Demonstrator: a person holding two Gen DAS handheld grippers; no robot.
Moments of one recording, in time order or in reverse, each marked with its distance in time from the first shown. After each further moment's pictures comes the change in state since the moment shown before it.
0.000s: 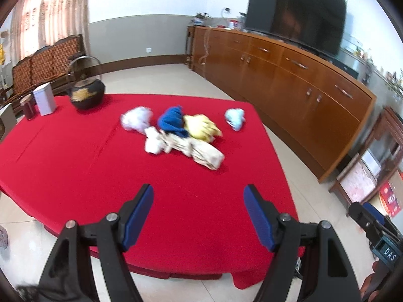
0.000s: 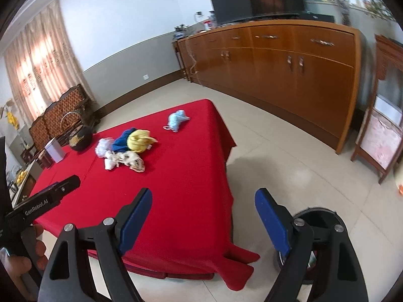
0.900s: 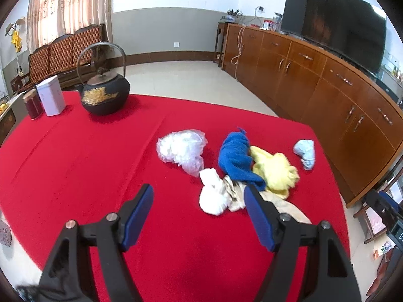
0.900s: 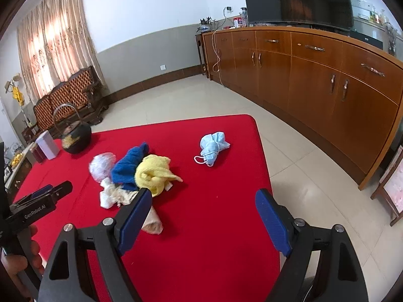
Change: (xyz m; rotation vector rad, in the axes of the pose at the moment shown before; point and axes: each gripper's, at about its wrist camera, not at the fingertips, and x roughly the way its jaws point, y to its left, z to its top) left arm 0.113 0.084 0.071 -0.082 0.026 0.112; right arm 0.170 0.093 0.094 -0.135 0.032 0.031
